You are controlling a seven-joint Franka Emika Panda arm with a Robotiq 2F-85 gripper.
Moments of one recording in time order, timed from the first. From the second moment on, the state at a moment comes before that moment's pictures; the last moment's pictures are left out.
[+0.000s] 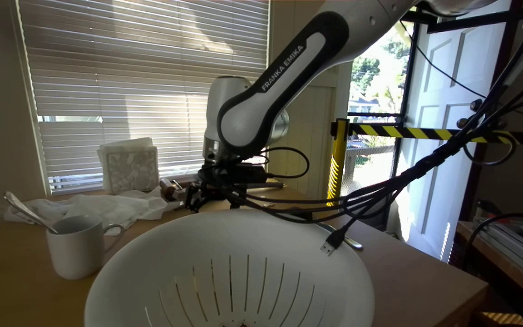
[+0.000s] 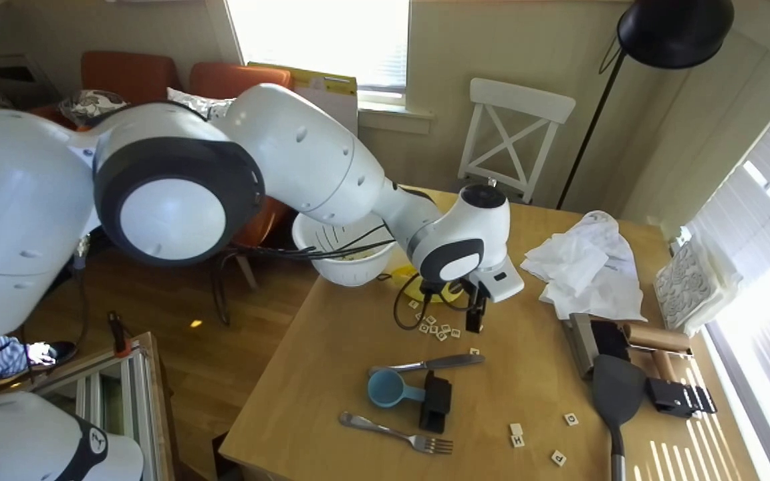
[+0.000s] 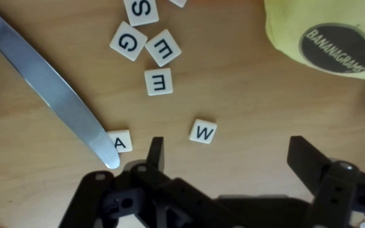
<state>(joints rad) 0.06 0.89 -0.16 -1.52 0.11 2.58 0.79</state>
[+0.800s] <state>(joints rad) 0.04 0.98 -0.16 -1.42 0.13 2.56 0.88</state>
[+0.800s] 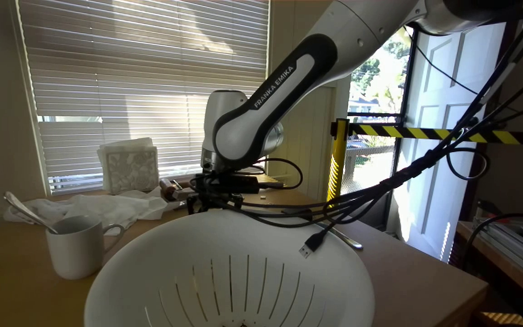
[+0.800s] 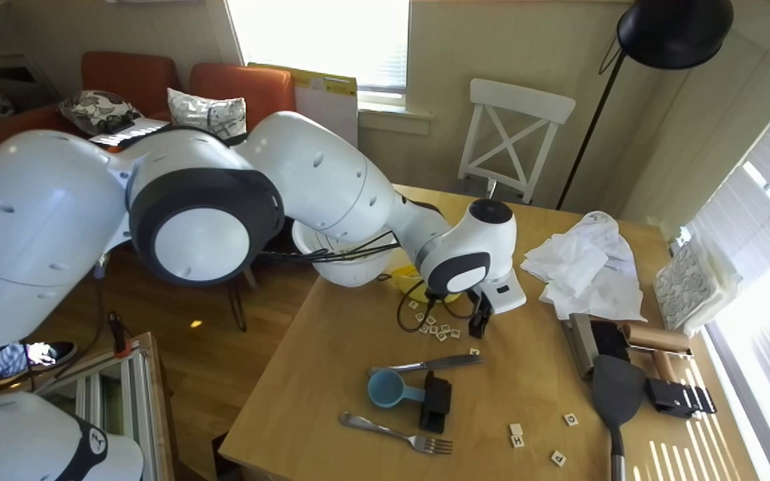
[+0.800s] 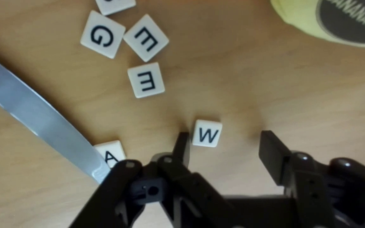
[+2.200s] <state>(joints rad) 0.07 0.82 -0.13 -1.46 0.10 2.52 0.70</state>
